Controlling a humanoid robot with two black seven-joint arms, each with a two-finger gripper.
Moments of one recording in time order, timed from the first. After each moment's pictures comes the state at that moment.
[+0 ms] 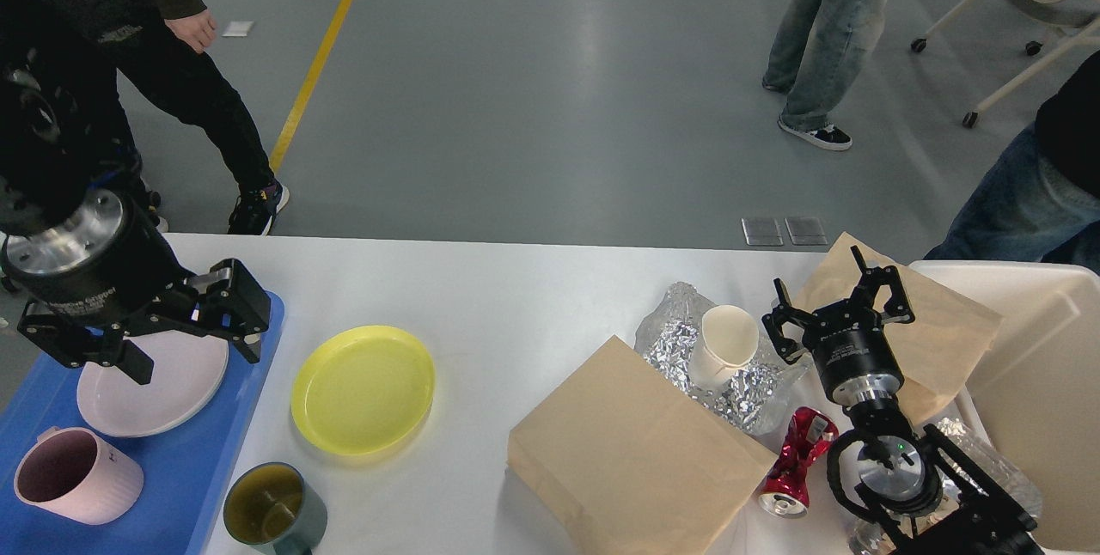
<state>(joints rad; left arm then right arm) -2.38 0.39 1.54 -1.68 -0.12 -0.72 0.07 0.21 -0.13 1.21 0.91 -0.21 0.27 0.34</state>
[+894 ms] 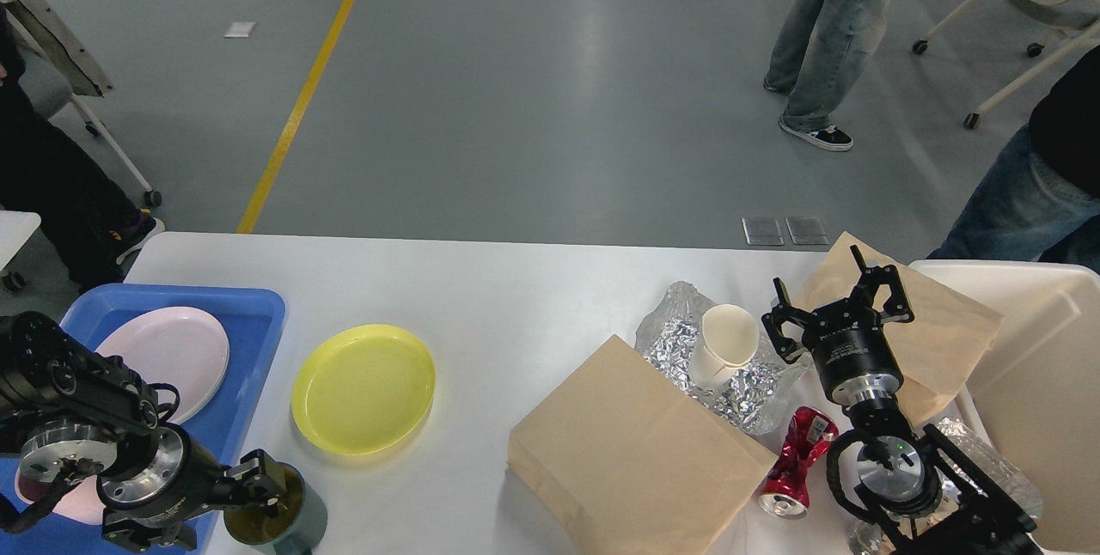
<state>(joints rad) -1.56 0.50 1.30 -1.52 -0.05 -0.19 0.06 0.21 -0.13 1.21 0.91 -0.21 0.27 0.34</state>
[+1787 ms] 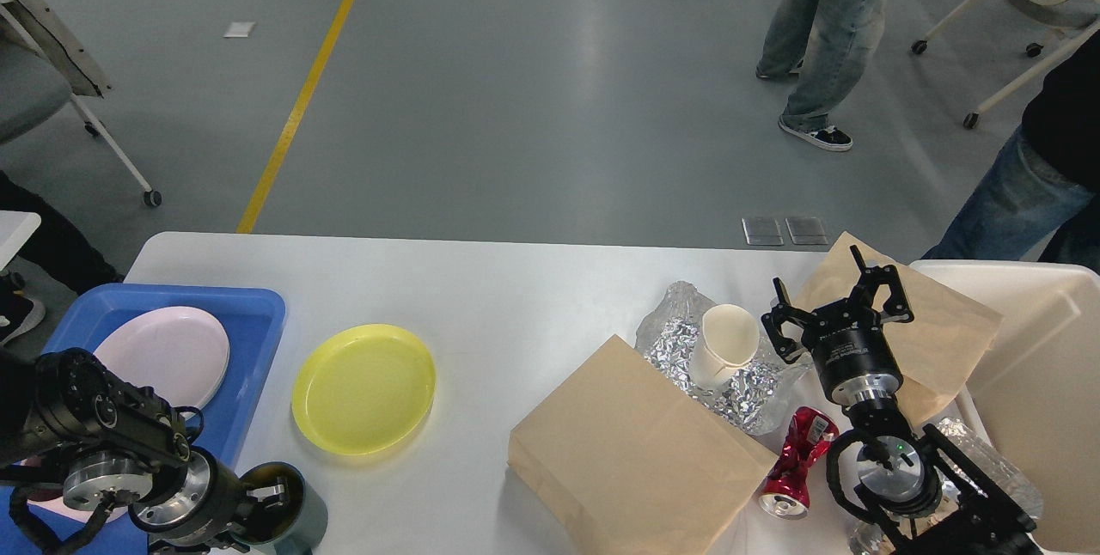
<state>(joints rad) -1.42 0.45 1.23 -1.46 -0.04 -0.11 0.07 0.21 -0.13 1.21 0.91 -0.21 0.27 0.34</state>
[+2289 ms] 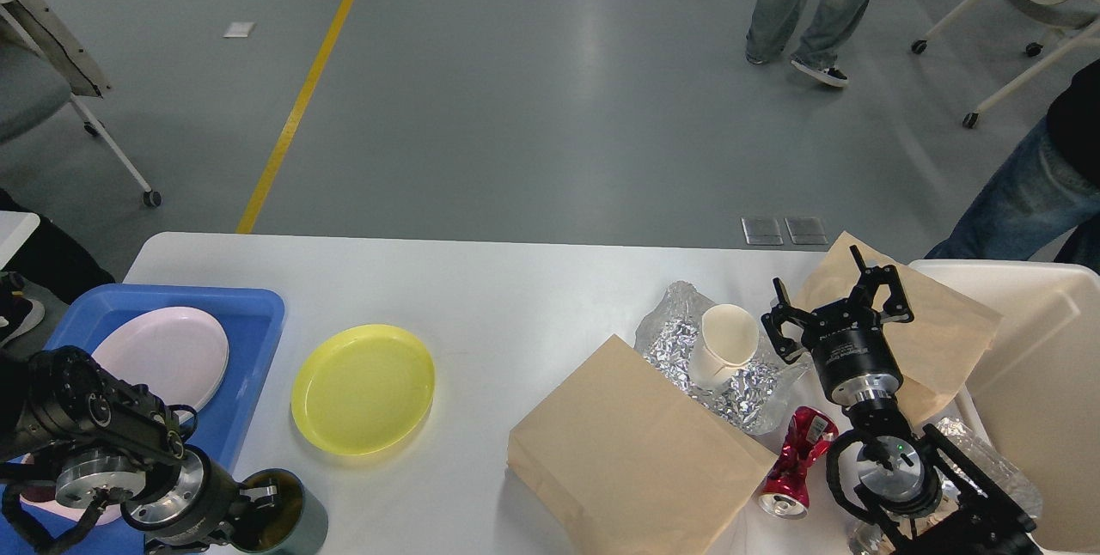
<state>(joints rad) -1.43 0.46 1.24 -1.45 -0.03 -0.12 0.08 0.21 -0.13 1.21 0.91 -0.21 0.27 0.34</state>
